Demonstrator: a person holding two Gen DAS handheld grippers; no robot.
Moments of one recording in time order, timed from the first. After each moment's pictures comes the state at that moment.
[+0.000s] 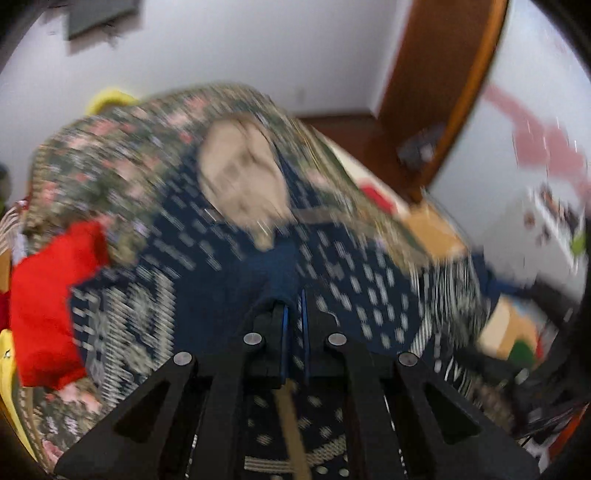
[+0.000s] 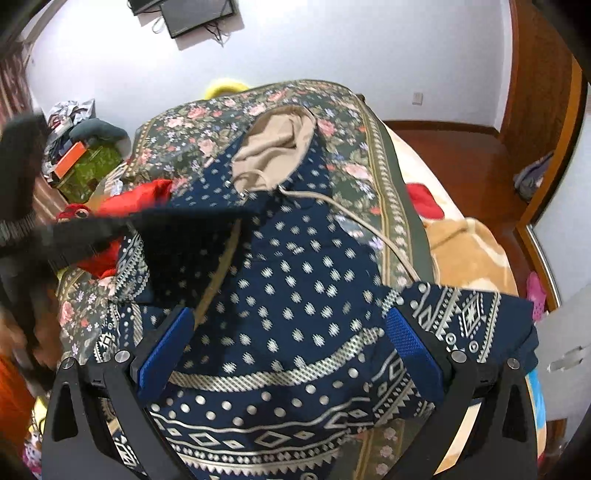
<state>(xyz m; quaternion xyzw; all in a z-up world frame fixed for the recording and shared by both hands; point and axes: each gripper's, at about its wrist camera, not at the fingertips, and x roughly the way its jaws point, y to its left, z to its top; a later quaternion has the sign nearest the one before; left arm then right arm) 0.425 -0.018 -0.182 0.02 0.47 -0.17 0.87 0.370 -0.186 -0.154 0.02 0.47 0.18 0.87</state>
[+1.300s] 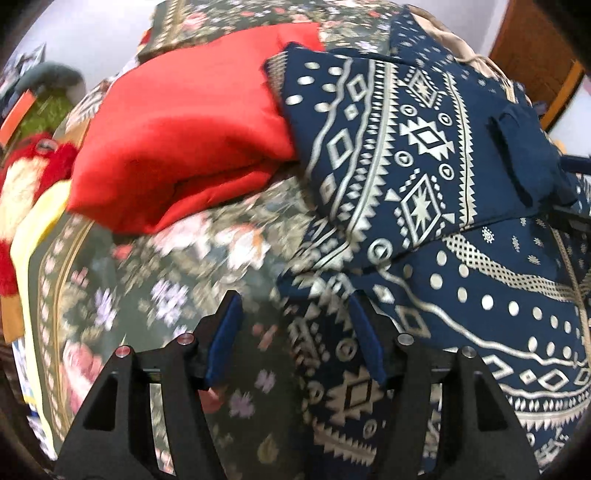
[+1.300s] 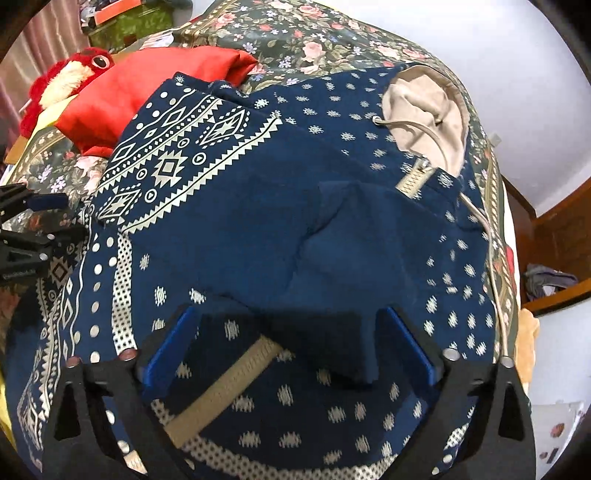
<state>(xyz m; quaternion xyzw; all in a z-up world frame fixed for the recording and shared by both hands) 0.347 0.206 -0.298 0.02 0.56 0.01 0.83 0.388 -0.014 -0.235 -0.24 0.51 0.25 0.79</state>
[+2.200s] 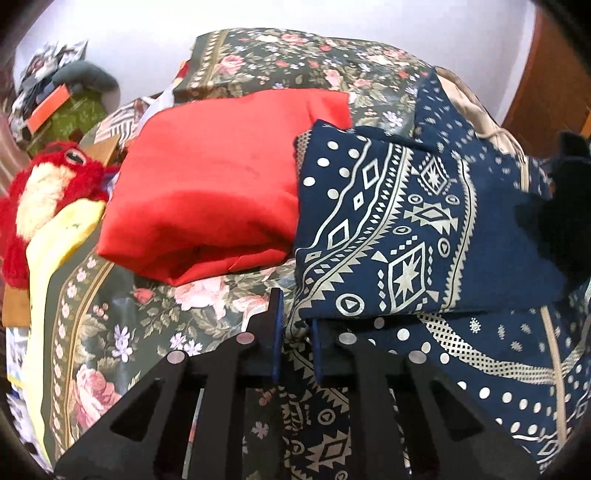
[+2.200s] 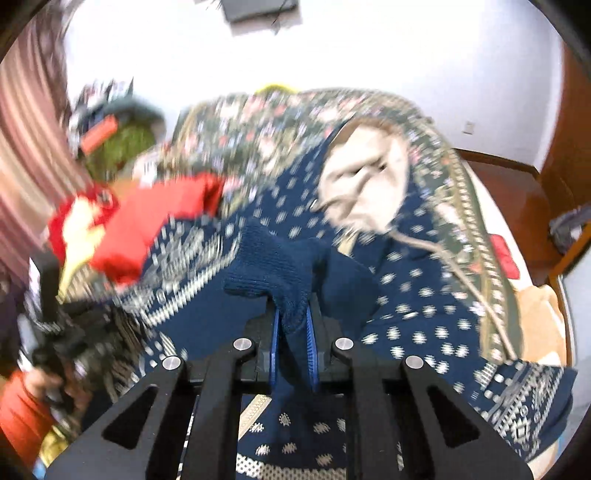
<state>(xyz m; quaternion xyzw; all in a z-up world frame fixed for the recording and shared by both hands) 0.360 0.210 -0.263 -0.04 0.49 0.07 0.87 0.402 -0.080 -0.154 -0.01 0.43 0.25 0.87</state>
